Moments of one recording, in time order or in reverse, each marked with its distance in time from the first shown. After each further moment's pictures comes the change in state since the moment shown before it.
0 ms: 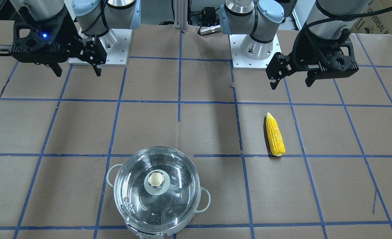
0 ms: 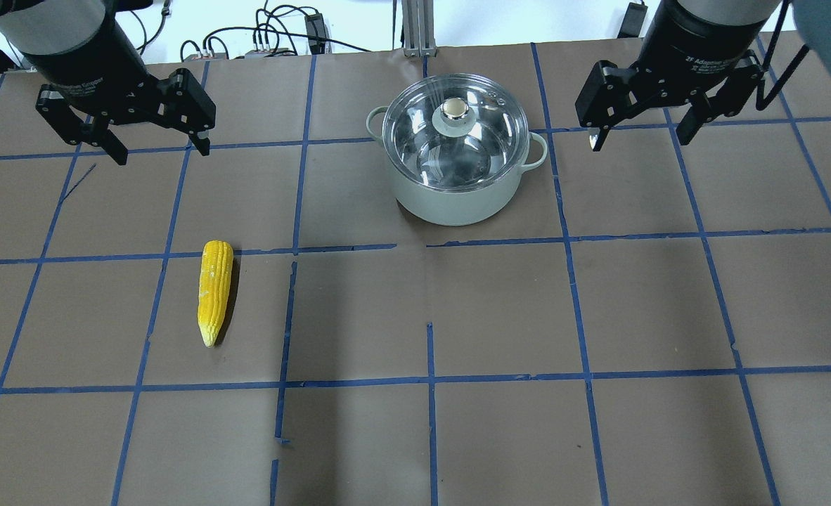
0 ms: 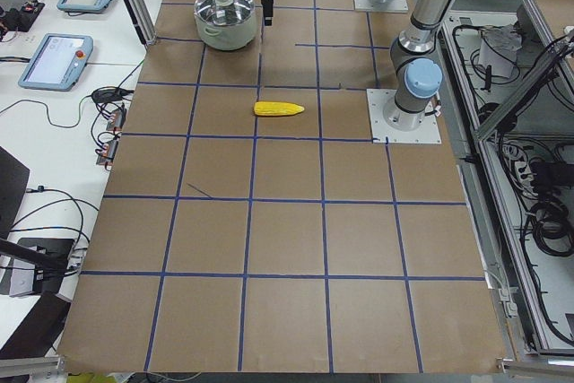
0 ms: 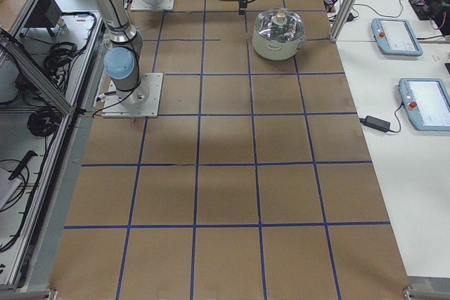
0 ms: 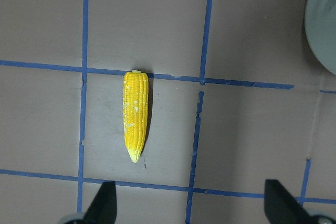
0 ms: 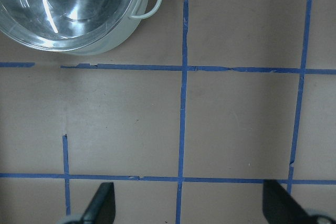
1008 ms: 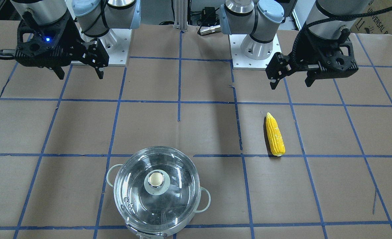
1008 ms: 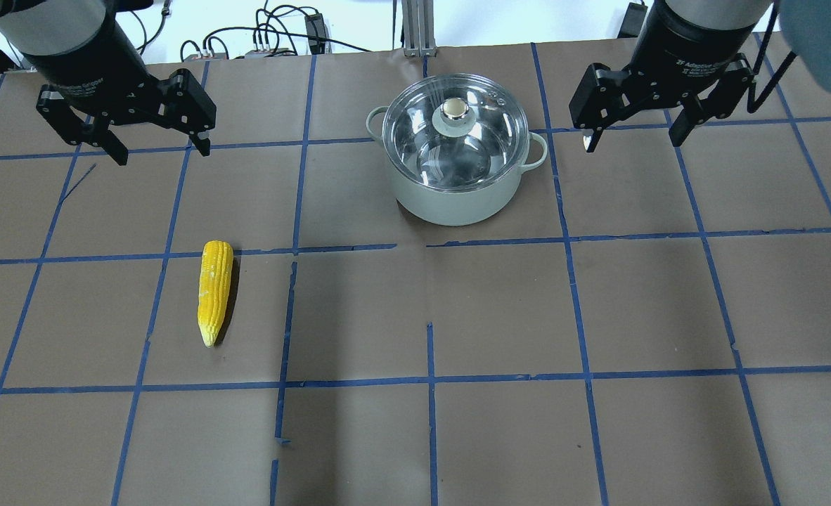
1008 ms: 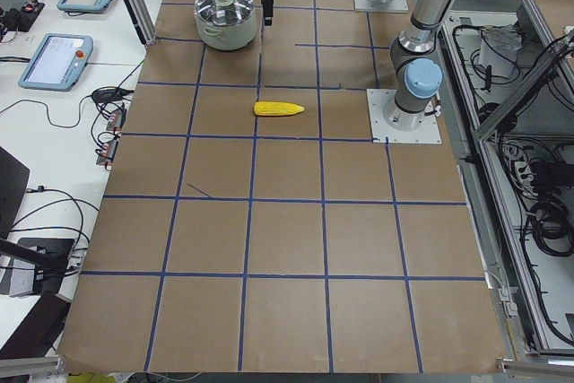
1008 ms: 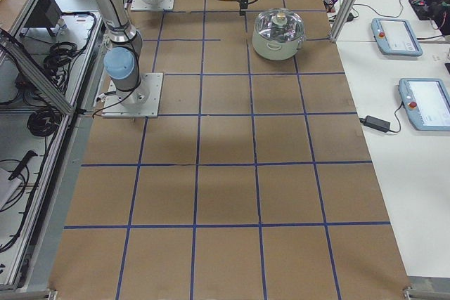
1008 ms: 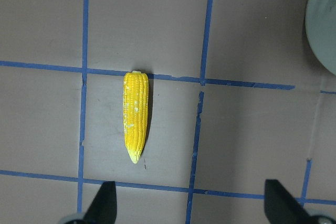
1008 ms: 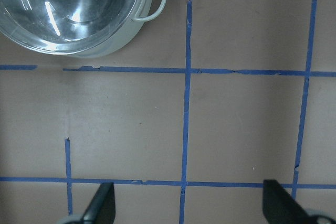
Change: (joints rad) left arm 0.000 0.001 -0.002 0.002 -0.001 0.003; right arm 0.010 0.016 0.006 -0.034 0.007 0.009
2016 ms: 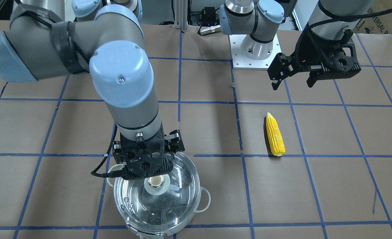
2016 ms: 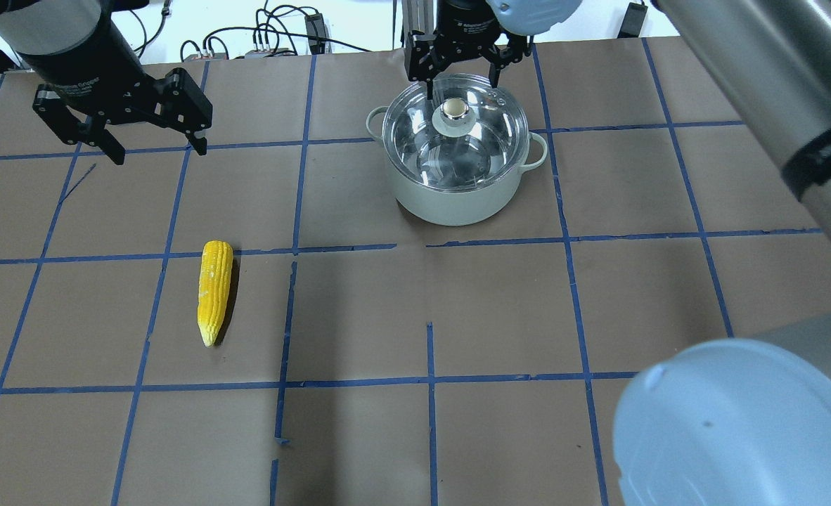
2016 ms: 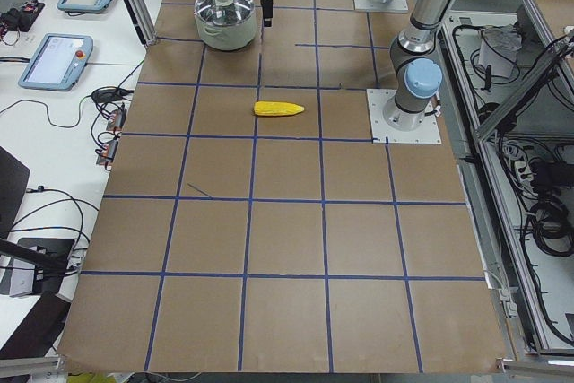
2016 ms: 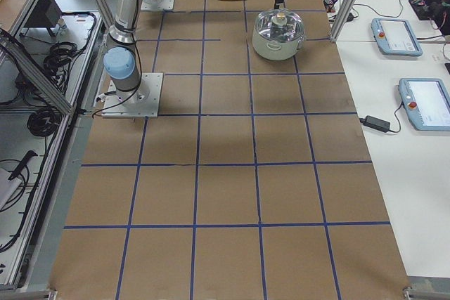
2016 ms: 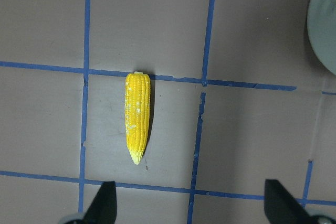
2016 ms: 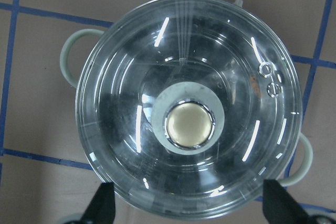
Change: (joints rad) left arm 0.009 -0.001 0.000 0.002 -0.001 0.004; right arm 0.240 0.557 -0.467 -0.129 0.012 0.081
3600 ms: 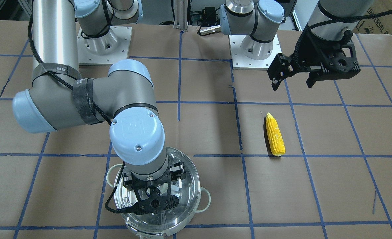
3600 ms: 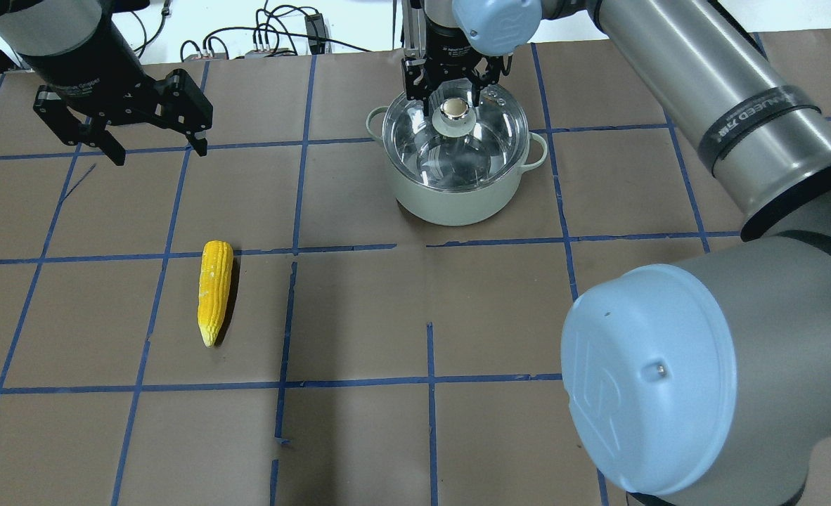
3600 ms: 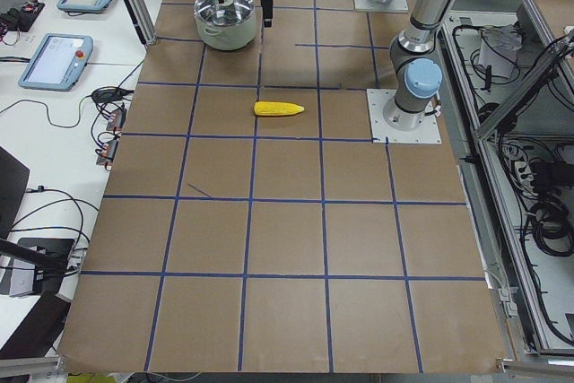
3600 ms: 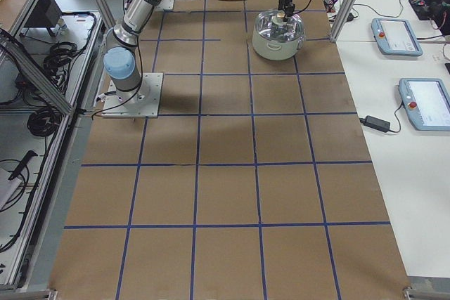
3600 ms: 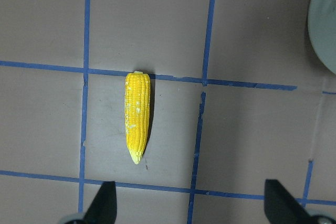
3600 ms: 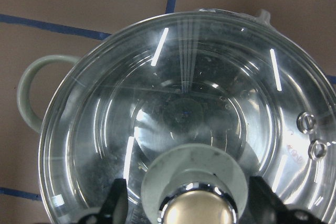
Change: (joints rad) left arm 0.000 -0.001 -0.001 0.000 0.000 0.000; right arm -0.008 0.126 -0.045 -0.028 -0.003 -0.010
